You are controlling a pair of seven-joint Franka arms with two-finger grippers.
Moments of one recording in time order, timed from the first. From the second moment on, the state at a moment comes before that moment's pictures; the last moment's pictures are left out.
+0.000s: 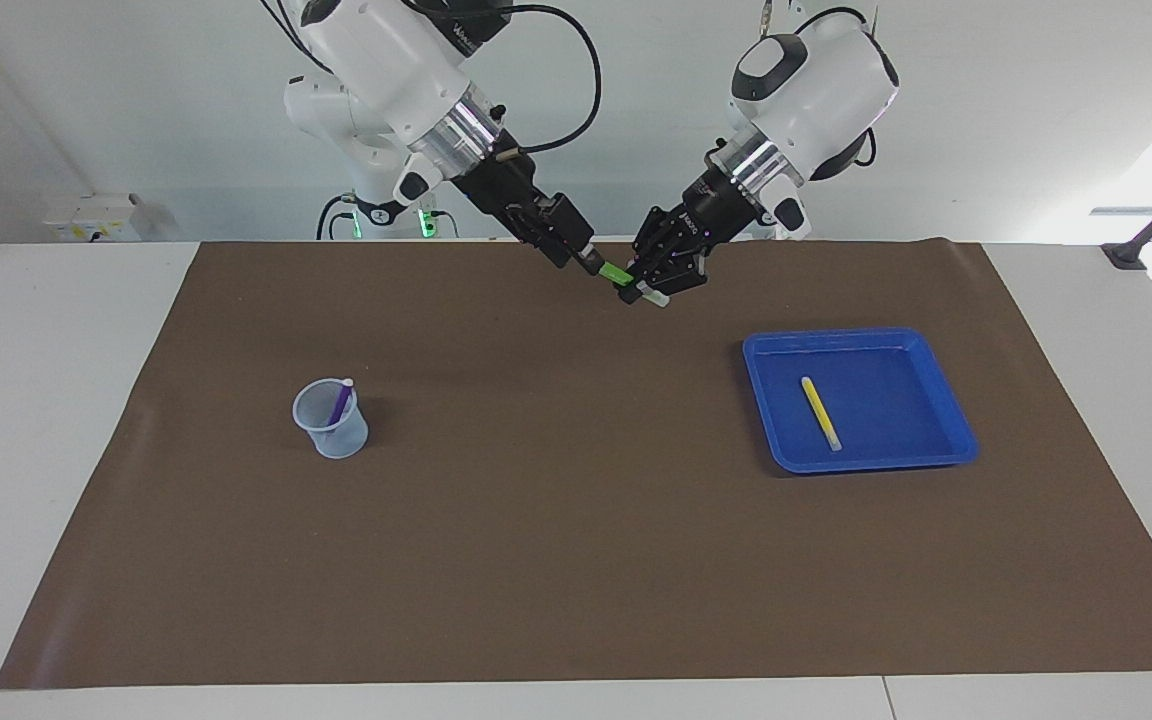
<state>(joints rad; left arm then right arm) -0.18 -0.08 -0.33 -1.94 -0.85 2.36 -1.67 0.03 0.02 0.41 -1.70 0.58 2.14 1.04</state>
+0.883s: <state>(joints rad) 0.20 -0.08 -0.32 -1.96 -0.70 1.95 -0.83 0.02 0.00 0.18 -1.95 -0.02 2.07 0.50</state>
